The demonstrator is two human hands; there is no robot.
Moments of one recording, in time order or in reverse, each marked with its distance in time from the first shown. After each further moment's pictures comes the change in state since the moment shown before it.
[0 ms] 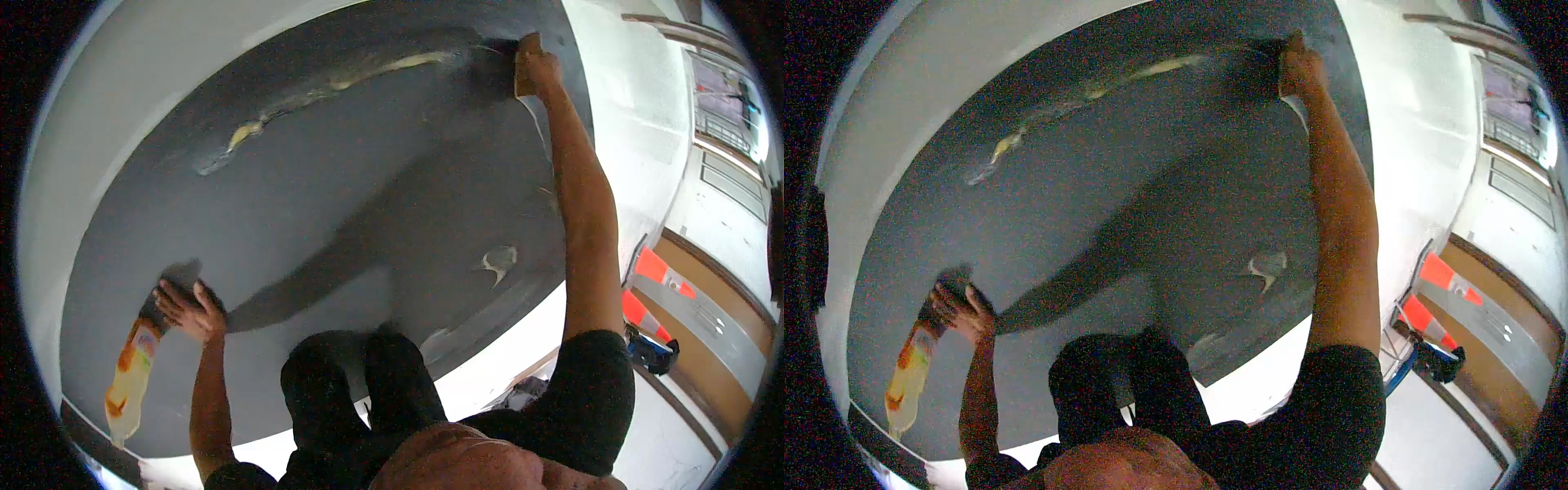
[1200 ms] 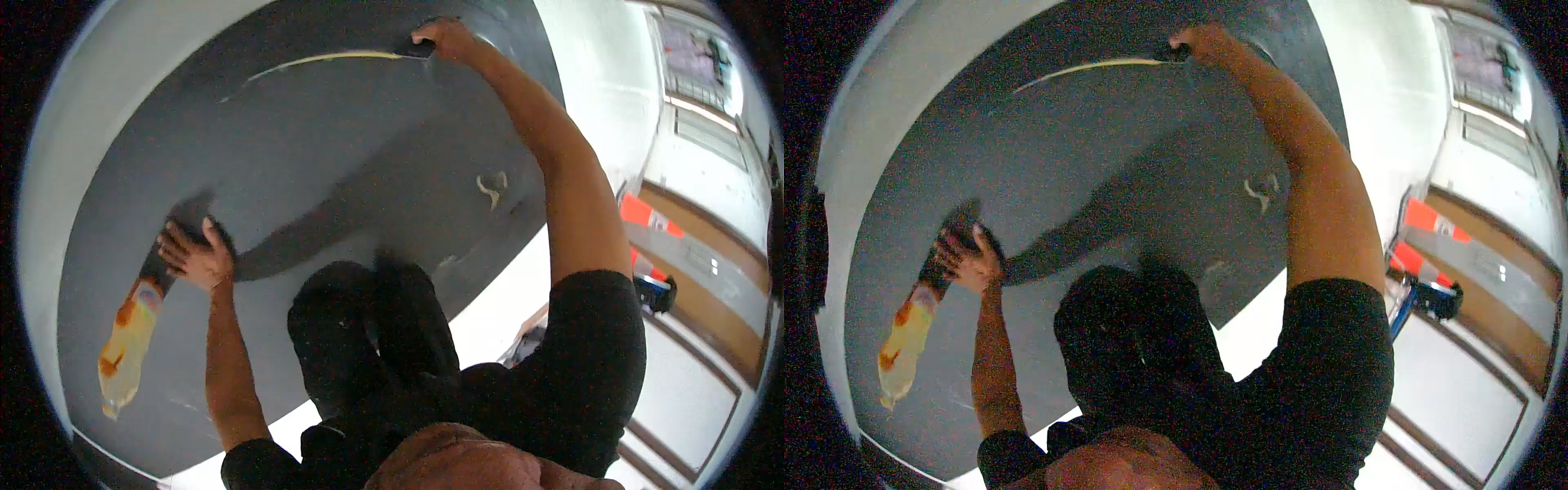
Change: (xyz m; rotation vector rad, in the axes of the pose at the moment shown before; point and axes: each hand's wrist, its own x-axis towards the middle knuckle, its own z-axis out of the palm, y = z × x) left_hand -0.011 0.008 -0.012 -0.126 -0.082 -0.082; right_hand -0.166 -0.139 -0.019 -0.275 -0.118 -0.921
